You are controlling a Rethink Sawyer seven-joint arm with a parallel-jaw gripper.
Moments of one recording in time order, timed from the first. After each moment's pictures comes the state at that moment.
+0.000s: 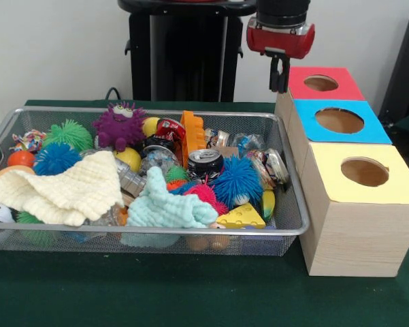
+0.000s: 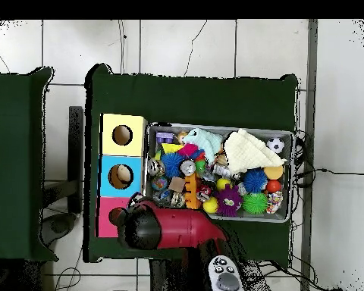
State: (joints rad) arm -0.21 -0.84 0.13 2.08 -0.08 0.32 2.23
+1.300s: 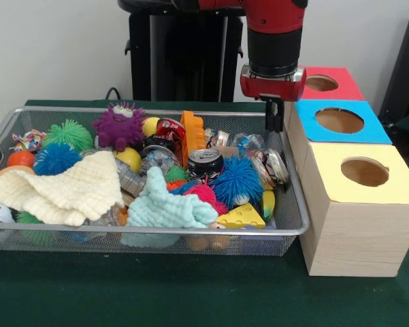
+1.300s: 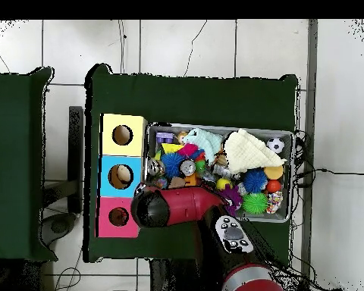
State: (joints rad) arm -0.30 -0.65 0.24 1.93 -0.27 0.32 2.23
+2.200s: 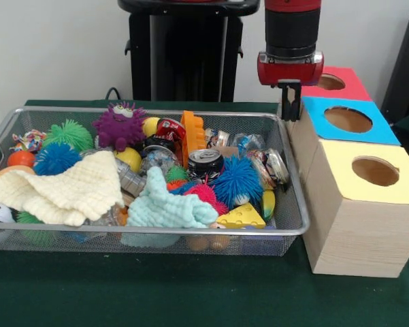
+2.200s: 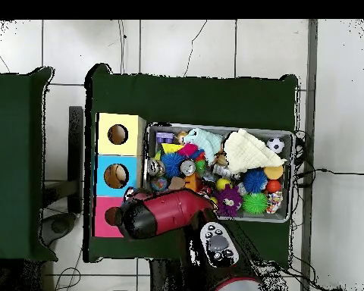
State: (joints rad) arm -0.25 -0.73 0.26 1.98 -0.36 0.27 2.23
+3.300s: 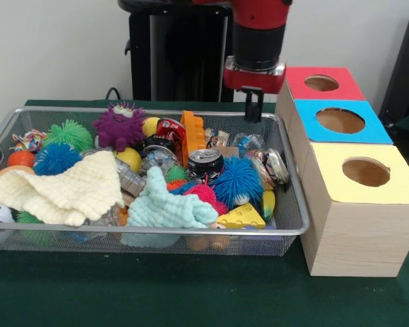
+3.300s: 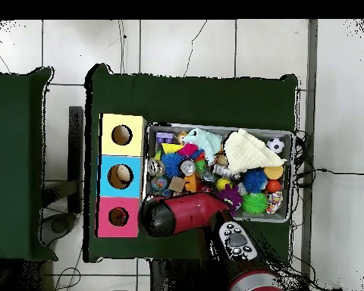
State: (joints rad) arm -0.32 -0.65 0.21 1.96 -0.39 0.36 2.23
